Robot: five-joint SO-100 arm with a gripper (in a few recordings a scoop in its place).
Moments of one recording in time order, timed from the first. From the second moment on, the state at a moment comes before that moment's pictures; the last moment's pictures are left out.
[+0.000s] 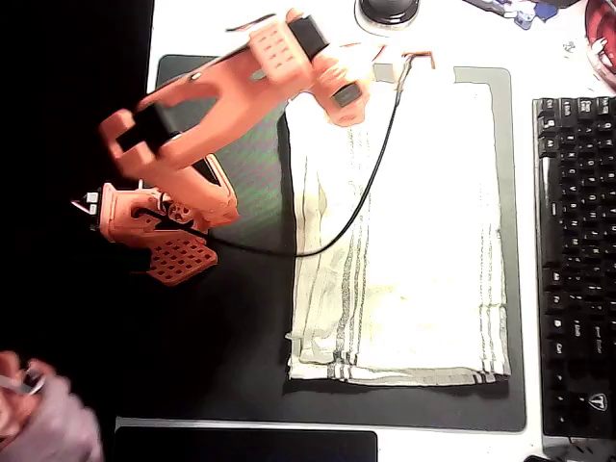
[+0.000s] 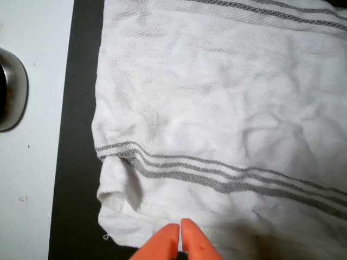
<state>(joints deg) -32.1 100.2 93.6 82.4 -68.5</state>
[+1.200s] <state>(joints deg) -36.9 48.7 58.4 75.7 -62.5</state>
